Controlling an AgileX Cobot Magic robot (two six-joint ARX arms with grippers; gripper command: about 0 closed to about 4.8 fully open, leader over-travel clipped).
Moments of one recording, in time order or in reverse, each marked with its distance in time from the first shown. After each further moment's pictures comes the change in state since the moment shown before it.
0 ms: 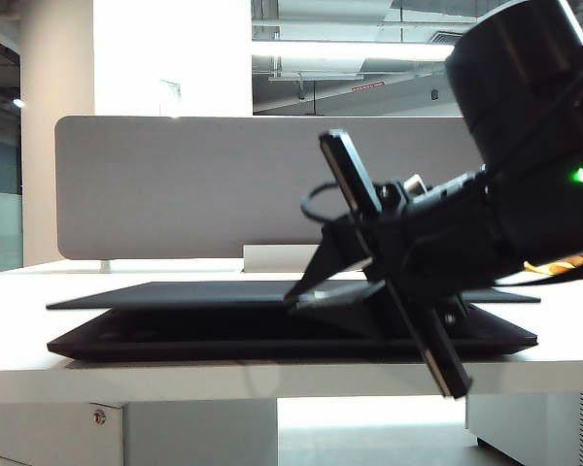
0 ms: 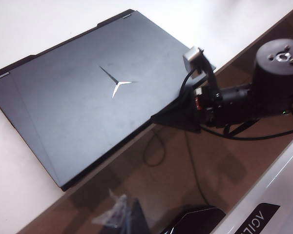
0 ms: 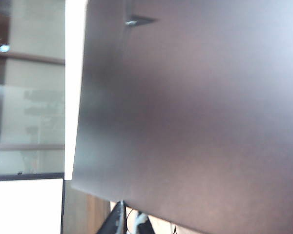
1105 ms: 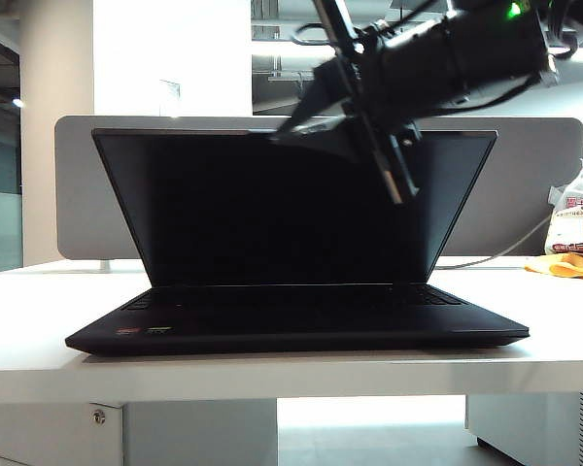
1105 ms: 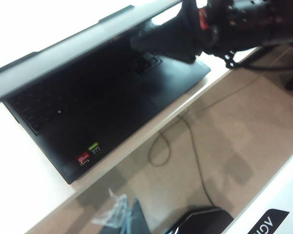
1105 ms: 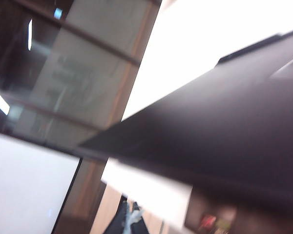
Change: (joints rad) left arm 0.000 0.034 -0.001 0.022 -0.025 0.001; right arm -0.127 -0.182 0.330 -0.373 -0.262 -0.304
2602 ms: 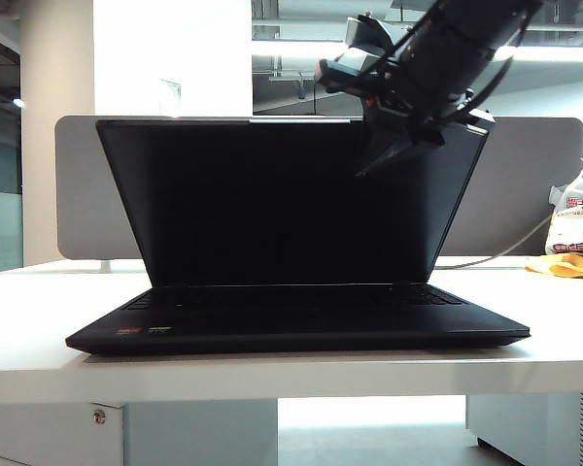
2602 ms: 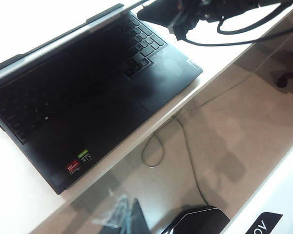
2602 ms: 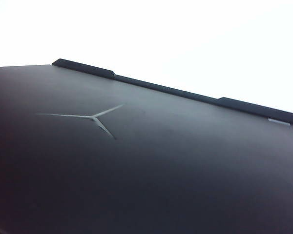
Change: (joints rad) left arm 0.000 0.044 -0.001 0.043 0.038 0.007; right arm -0.074 -0.006 0.277 -0.636 0.393 -0.785
